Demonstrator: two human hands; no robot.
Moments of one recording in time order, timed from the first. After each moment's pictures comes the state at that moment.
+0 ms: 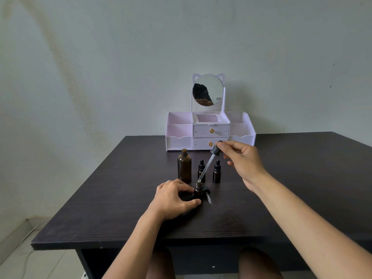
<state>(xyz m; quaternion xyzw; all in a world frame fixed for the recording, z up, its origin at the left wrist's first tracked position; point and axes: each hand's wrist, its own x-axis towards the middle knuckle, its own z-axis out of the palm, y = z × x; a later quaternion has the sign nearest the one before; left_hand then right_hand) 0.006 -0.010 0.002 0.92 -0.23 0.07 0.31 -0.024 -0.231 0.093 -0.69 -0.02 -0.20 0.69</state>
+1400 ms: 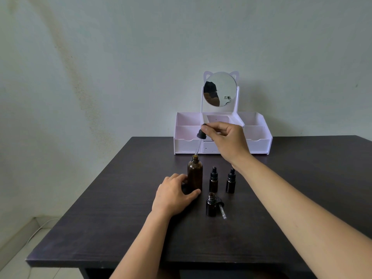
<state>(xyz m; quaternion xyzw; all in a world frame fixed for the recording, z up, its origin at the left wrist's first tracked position) 0.056 -0.004 0.000 0.94 -0.14 0.15 0.27 0.064 -0.185 0.123 -0.75 -0.11 -0.26 0.60</state>
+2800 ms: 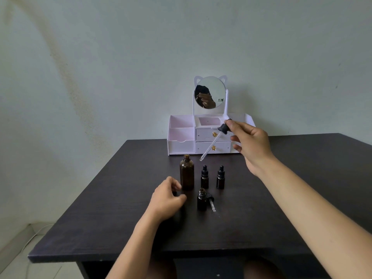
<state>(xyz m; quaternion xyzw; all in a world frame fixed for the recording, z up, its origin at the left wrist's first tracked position) 0.022 0.000 0.007 0.89 -0.11 0.06 0.43 0.005 -0.234 0.137 -0.63 0.01 -0.25 0.74</state>
